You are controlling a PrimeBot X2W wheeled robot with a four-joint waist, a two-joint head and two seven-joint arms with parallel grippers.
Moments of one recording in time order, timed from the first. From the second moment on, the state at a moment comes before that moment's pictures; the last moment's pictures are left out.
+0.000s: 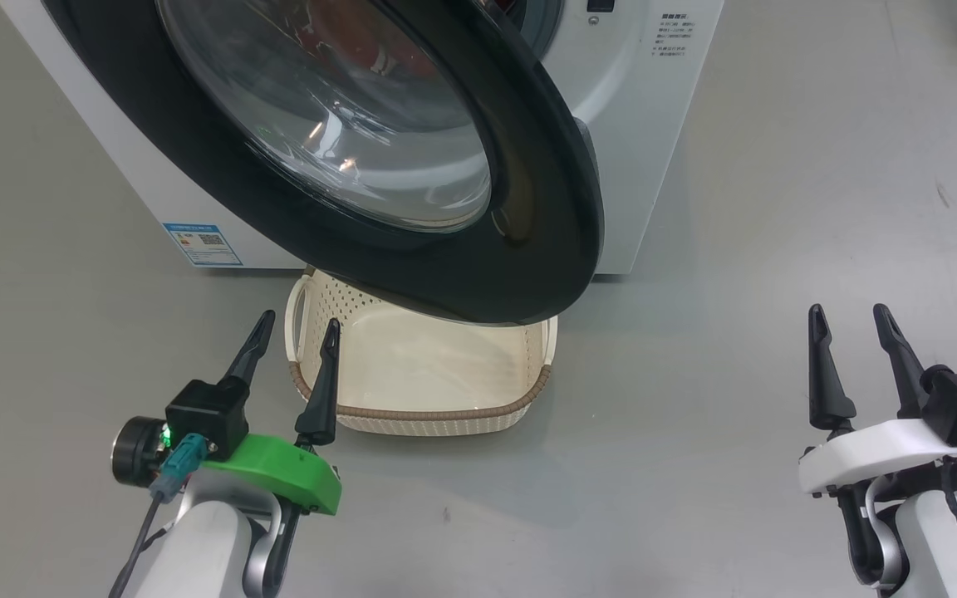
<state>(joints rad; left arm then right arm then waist) -0.27 0.03 -0.29 0.35 -0.34 -0.03 -0.25 -0.12 -0.19 0.13 0.24 0.39 -0.04 -0.25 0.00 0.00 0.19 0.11</state>
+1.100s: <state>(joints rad) -0.25 0.03 -0.26 0.34 -0.34 0.00 -0.25 -0.15 -0.09 0.00 0.21 0.63 0.07 -0.25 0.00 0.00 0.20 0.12</state>
